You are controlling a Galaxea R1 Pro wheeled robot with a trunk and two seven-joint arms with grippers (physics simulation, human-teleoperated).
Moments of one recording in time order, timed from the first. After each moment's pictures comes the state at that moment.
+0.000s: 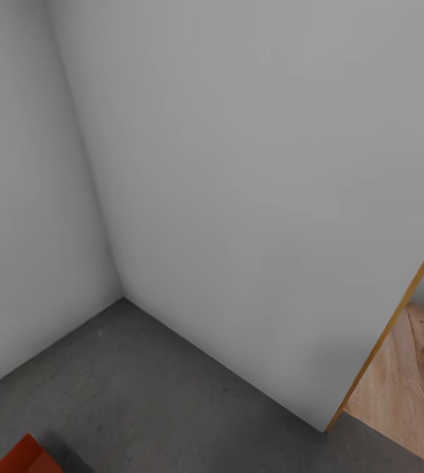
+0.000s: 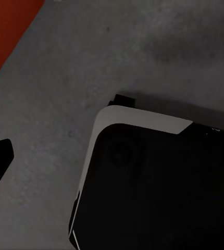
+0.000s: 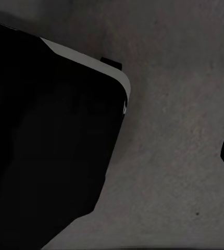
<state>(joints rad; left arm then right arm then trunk) -0.20 -0.01 0.02 0.00 0.22 -0.13 0.11 -0.11 0.03 0.10 0.03 0.24 -0.15 -0.13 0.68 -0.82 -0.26</state>
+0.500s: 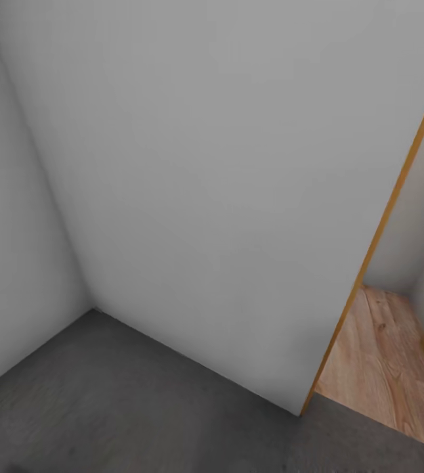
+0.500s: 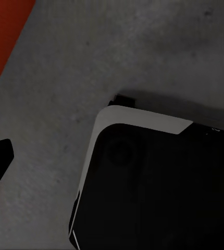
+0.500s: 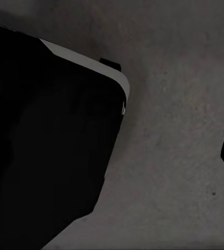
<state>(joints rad) -0.20 -0.01 0.02 0.00 0.22 -0.13 0.11 -0.11 0.02 0.10 0.03 0.24 -0.15 -0.13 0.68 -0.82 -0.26</state>
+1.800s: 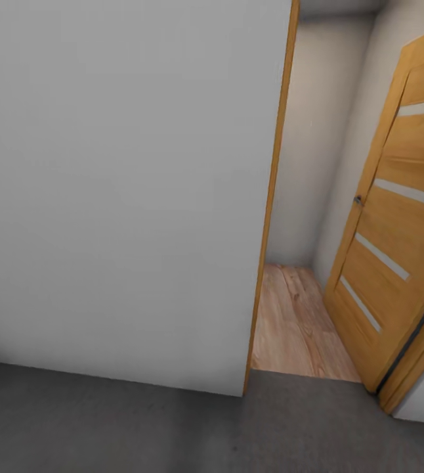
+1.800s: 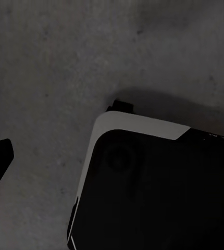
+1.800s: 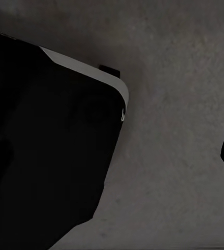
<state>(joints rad) -0.20 -0.01 0.02 0.00 0.22 -0.13 0.11 -0.11 0.03 0.10 0.03 0.24 -0.15 -0.13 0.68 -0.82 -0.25</state>
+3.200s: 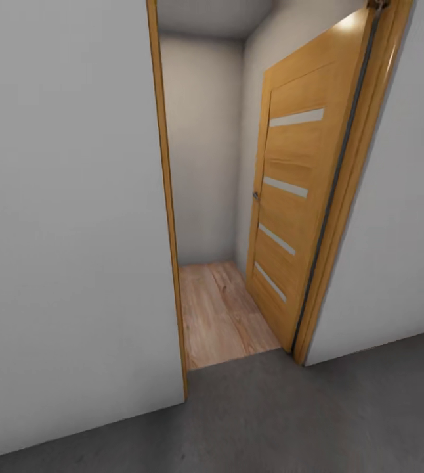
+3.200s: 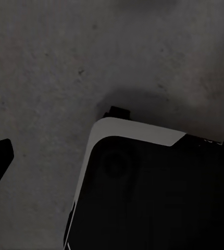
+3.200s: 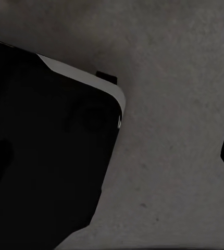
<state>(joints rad) -0.20 -0.01 0.02 0.00 0.22 -0.13 0.11 -0.11 0.03 0.10 0.03 0.24 -0.15 -0.13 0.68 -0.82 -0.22</state>
